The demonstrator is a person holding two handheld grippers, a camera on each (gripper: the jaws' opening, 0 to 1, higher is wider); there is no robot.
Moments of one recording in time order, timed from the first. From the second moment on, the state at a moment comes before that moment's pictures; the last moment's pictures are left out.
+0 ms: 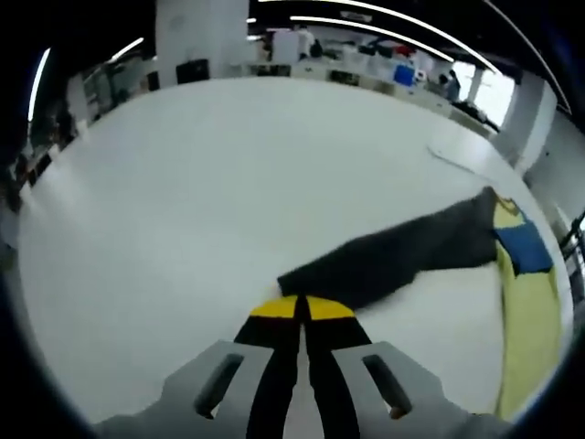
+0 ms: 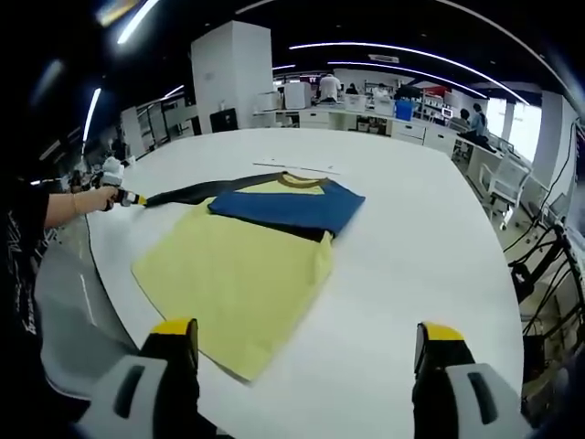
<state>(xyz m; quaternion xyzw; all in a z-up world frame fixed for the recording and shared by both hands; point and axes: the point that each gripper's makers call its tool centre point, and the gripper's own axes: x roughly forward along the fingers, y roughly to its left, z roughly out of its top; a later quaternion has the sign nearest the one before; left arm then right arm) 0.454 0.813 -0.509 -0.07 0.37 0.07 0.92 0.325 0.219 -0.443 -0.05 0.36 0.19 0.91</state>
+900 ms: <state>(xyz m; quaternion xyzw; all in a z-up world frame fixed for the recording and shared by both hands) 0.546 0.715 -0.367 0.00 0.21 -0.05 0.98 0.327 0.222 -0.448 -0.04 0.35 0.20 0.91</state>
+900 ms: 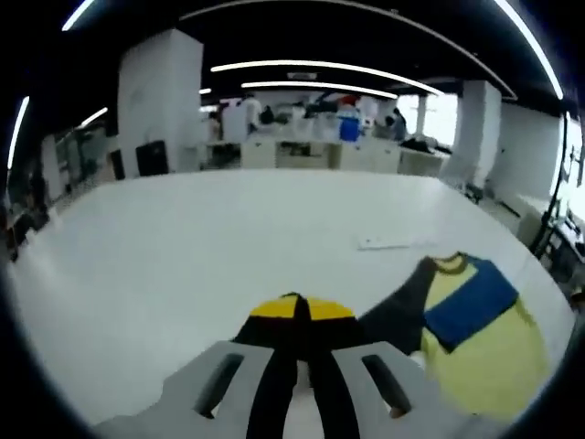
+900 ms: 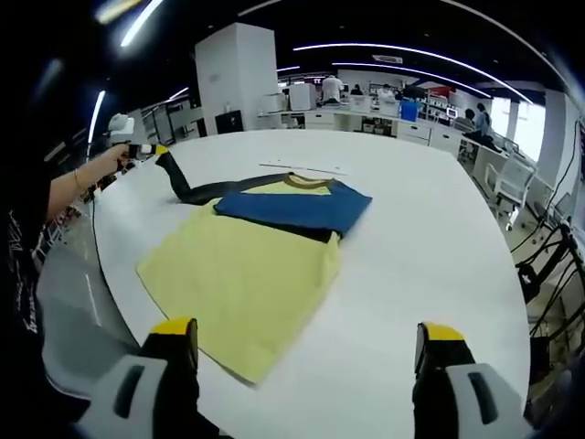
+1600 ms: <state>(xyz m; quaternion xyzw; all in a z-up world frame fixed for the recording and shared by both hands) 0.589 0.592 -0.322 0.03 0.16 -0.16 0.97 0.326 0.225 -0.442 -0.04 0.34 0.23 0.91</state>
